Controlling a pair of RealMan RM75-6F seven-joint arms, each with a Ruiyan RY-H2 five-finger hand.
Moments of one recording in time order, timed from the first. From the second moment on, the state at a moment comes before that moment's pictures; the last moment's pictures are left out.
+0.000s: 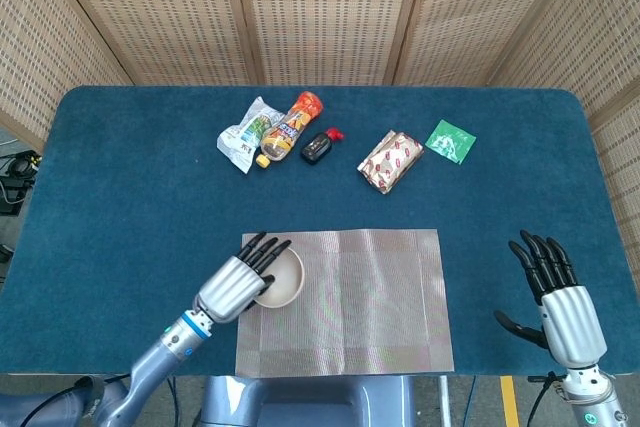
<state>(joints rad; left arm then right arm) -0.56 -1.67 -0.01 -1.50 1.64 1.11 0.48 0.08 -1.21 0.02 -1.60 -1.76 1.67 0.11</state>
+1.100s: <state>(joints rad) -0.67 -1.90 -0.11 -1.55 1.30 0.94 0.93 0.07 -1.18 0.02 -1.61 -1.77 1.70 0.16</state>
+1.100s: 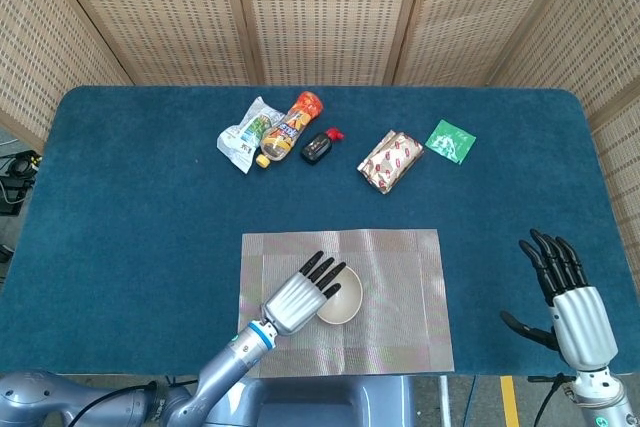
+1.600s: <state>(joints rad) -0.56 -1.60 -0.06 -1.76 1.41 1.17 0.76 0.07 -1.19 0.01 -1.60 -1.78 1.70 0.11</state>
